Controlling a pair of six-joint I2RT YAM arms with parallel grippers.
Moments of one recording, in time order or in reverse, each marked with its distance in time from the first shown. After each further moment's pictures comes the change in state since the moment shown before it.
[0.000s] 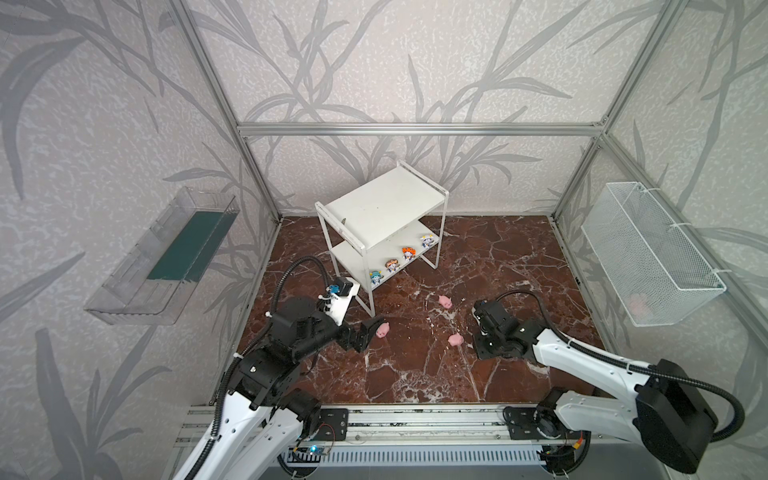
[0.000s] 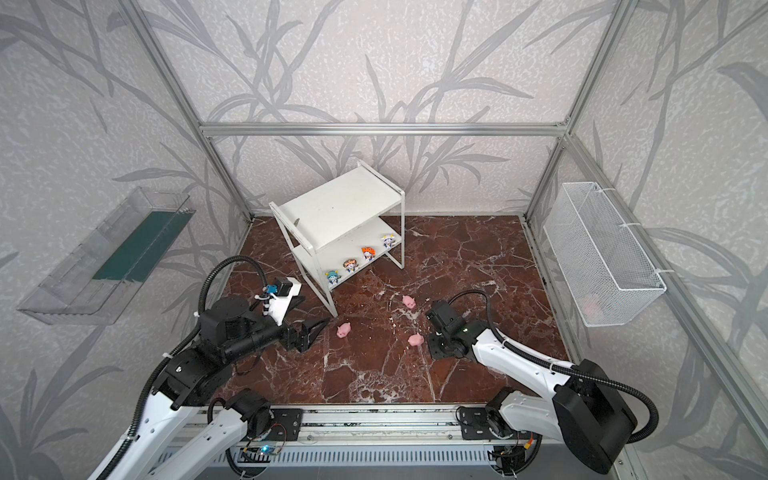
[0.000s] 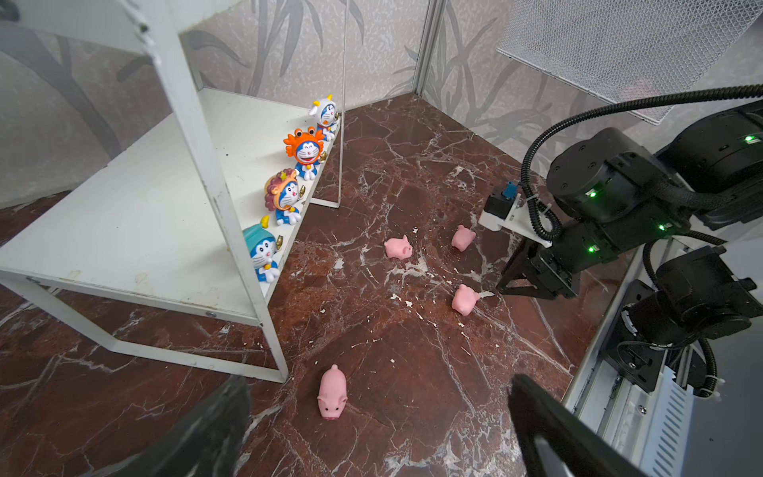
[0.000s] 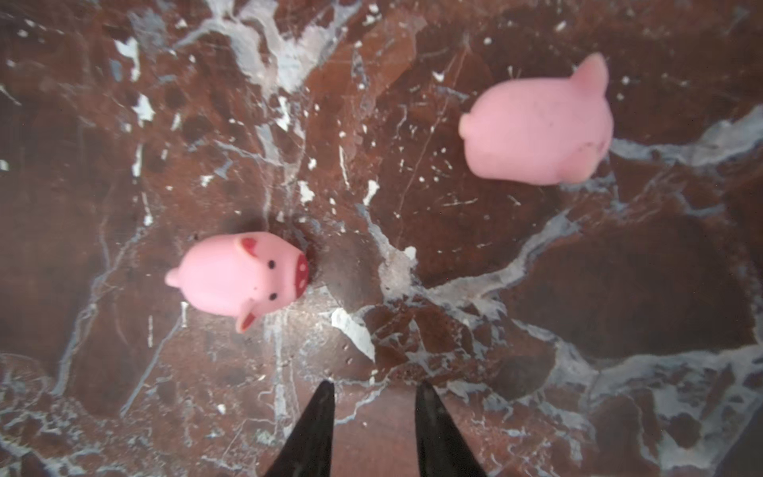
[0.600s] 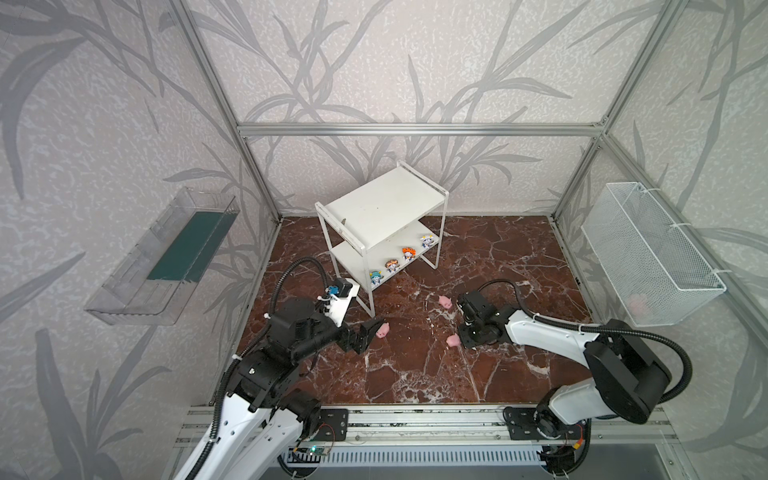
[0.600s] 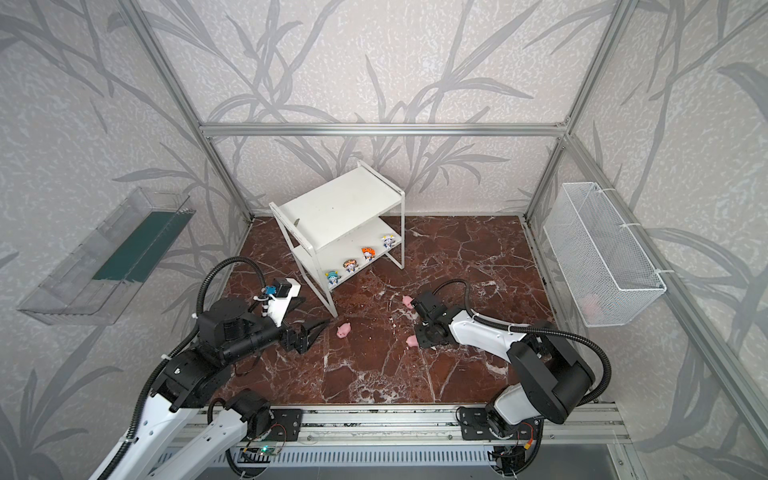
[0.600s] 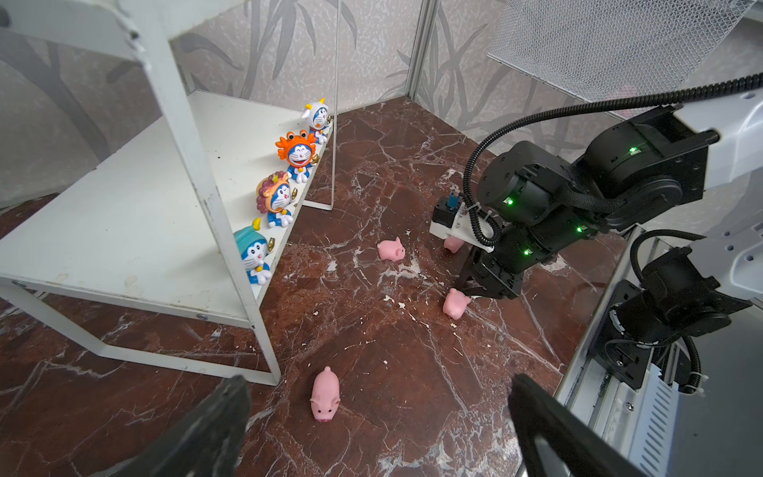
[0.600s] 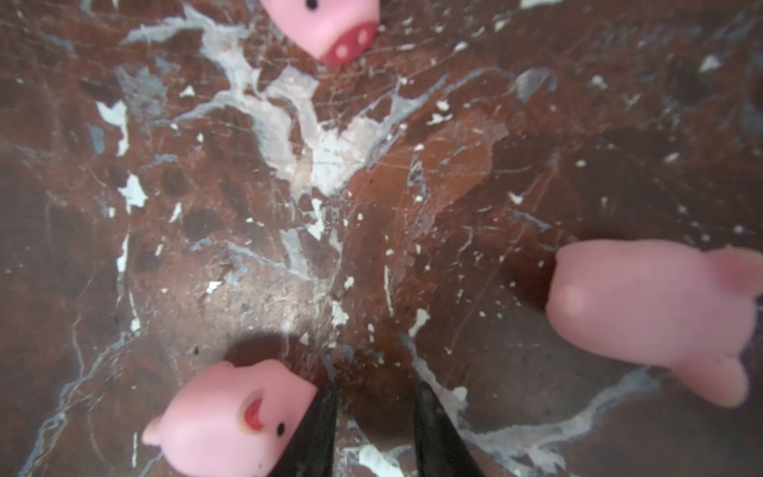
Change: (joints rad) left arm 0.001 -0.010 0.000 0.000 0.021 -0.008; right arm 0.014 0.269 0.129 0.109 -0.035 -0.090
